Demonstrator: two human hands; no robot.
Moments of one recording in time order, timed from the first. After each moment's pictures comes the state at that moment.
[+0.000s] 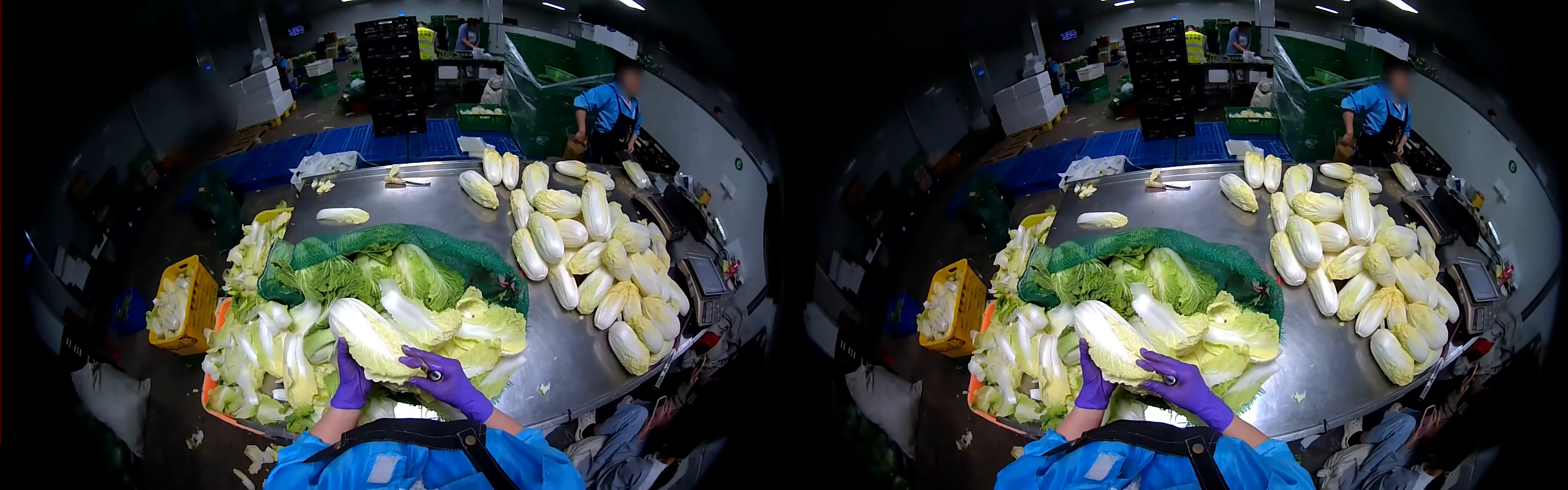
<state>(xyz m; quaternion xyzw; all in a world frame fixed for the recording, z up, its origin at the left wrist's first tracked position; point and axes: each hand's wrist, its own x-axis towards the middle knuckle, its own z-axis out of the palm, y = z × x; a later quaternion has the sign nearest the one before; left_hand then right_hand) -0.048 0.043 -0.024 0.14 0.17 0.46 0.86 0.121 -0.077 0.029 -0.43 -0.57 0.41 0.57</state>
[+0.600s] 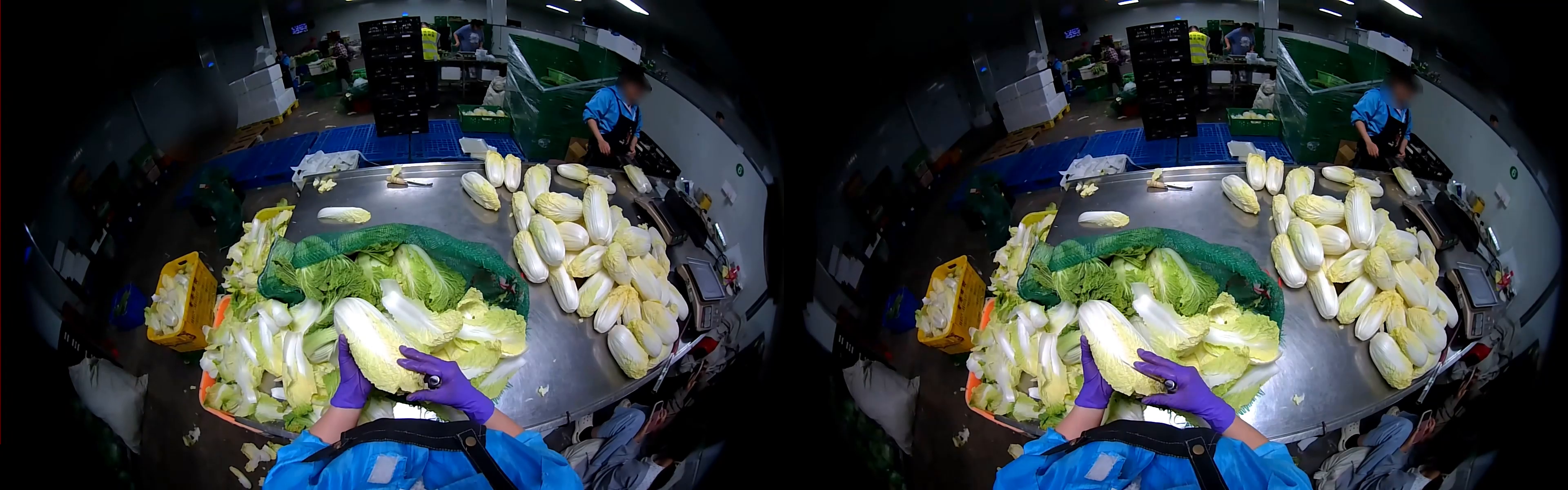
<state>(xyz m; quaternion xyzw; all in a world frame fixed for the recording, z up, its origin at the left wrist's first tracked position) -0.044 0.042 -0.012 0.13 0.17 0.45 0.87 0.122 -0.080 0.051 -0.43 -0.63 0.39 0.51</state>
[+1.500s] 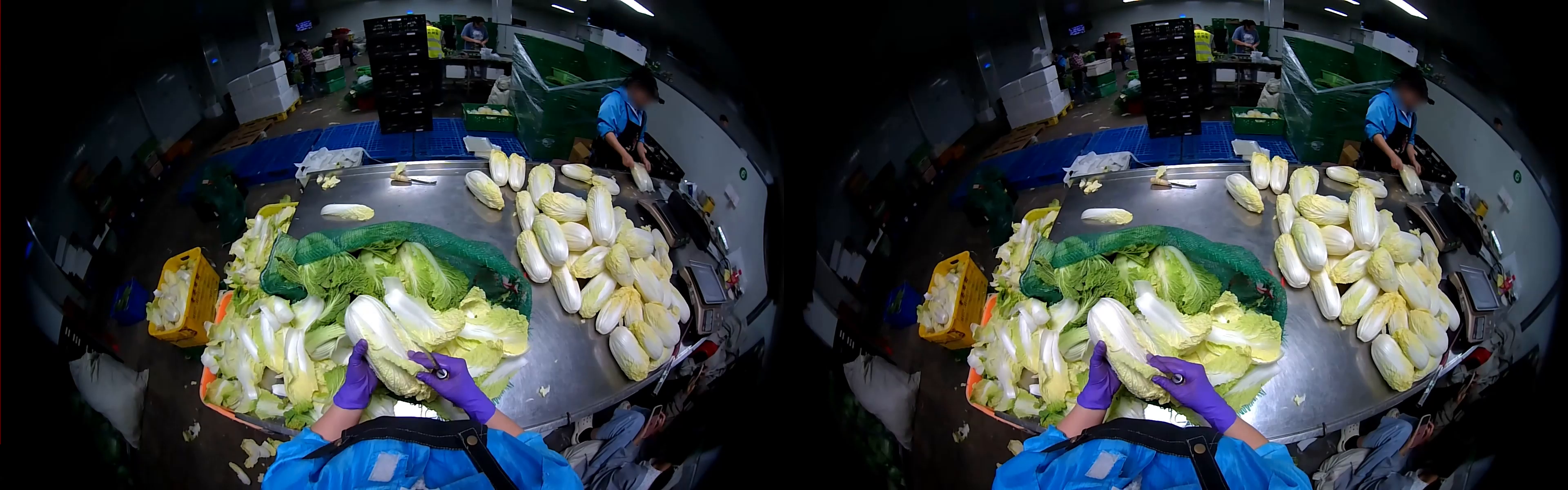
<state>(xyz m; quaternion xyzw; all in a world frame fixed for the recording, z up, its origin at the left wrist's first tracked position) -0.043 0.031 -0.014 0.16 0.23 0.44 0.85 0.121 -0.078 0.026 -0.48 -0.55 0.39 0.57</state>
